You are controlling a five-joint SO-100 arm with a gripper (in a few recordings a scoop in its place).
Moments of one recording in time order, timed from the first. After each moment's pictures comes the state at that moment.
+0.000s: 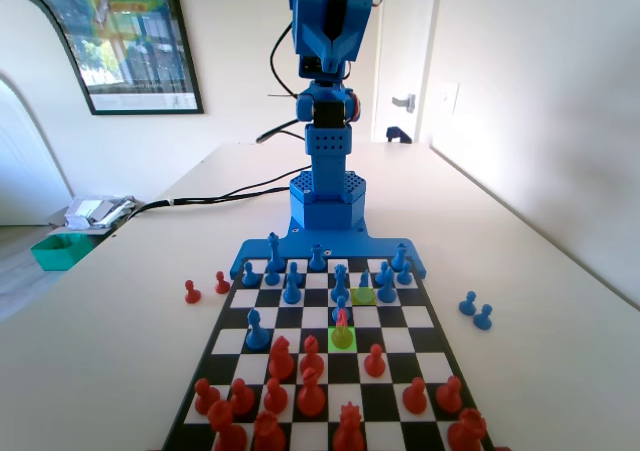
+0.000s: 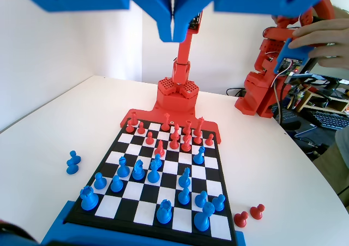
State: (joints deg) arm 0.8 174.9 125.1 91.1 -100.2
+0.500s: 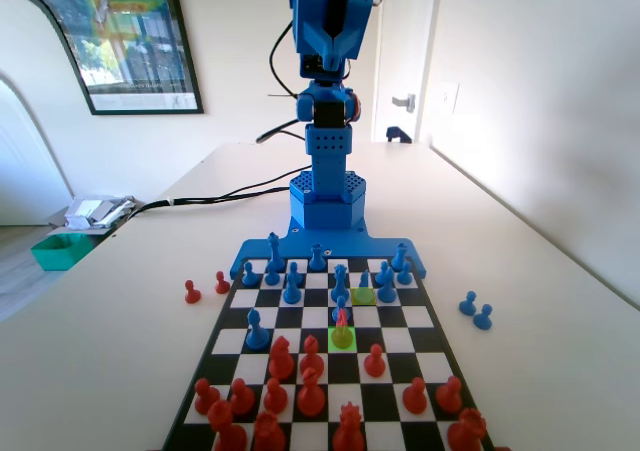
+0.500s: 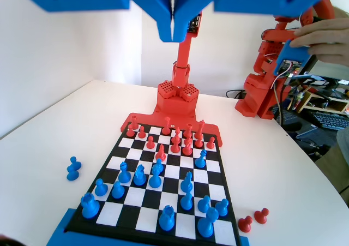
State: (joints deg) arm 0.4 174.6 124.8 90.1 -98.6
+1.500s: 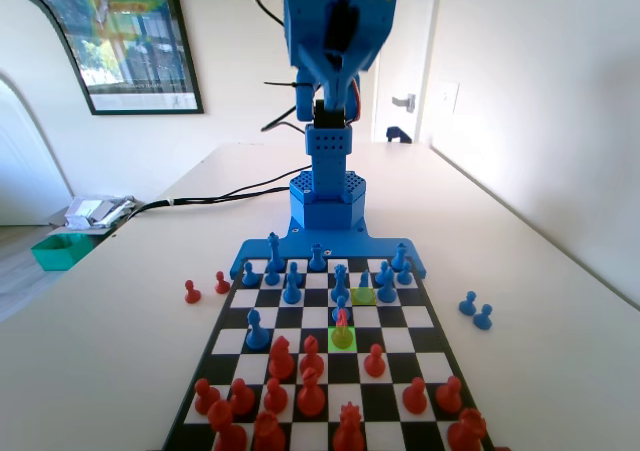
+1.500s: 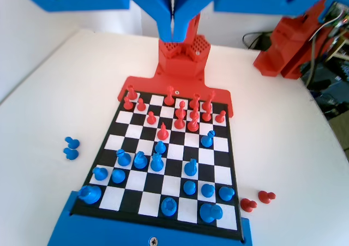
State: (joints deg) arm 0.8 129.2 110.6 80.2 -98.8
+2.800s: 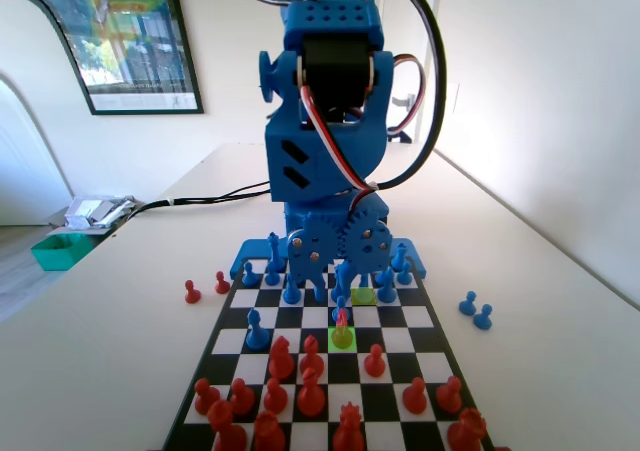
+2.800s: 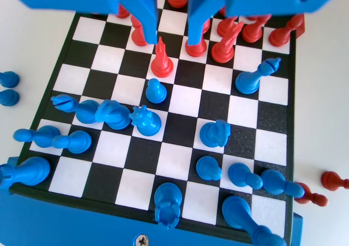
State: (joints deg) arm 0.9 83.9 112.1 56.2 -101.7
